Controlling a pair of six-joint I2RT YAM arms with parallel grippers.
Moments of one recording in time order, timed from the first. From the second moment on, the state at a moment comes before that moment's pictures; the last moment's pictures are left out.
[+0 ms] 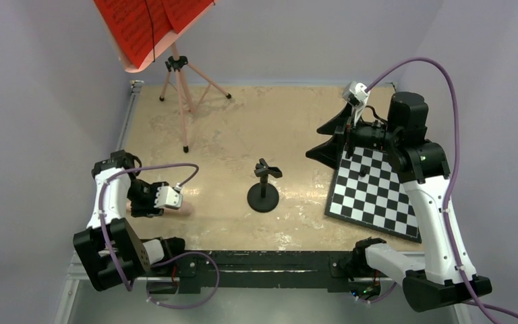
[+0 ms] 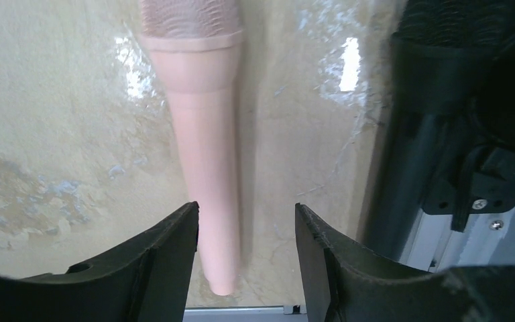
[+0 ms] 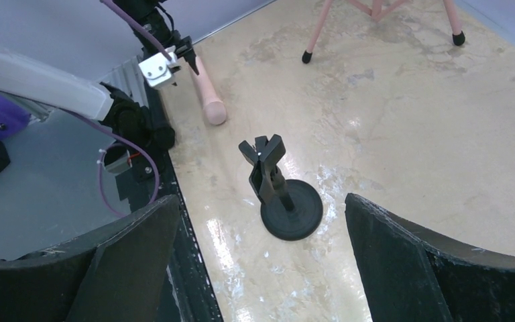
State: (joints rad) left arm 0.37 1.23 0.83 -1.26 0.28 1.96; right arm 0.17 1.06 1.41 -0.76 -0.96 -0.10
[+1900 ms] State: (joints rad) left arm 0.26 1.58 0.90 -0.81 0.43 1.38; right arm 0.17 1.11 1.39 -0.75 -0.96 -0.09
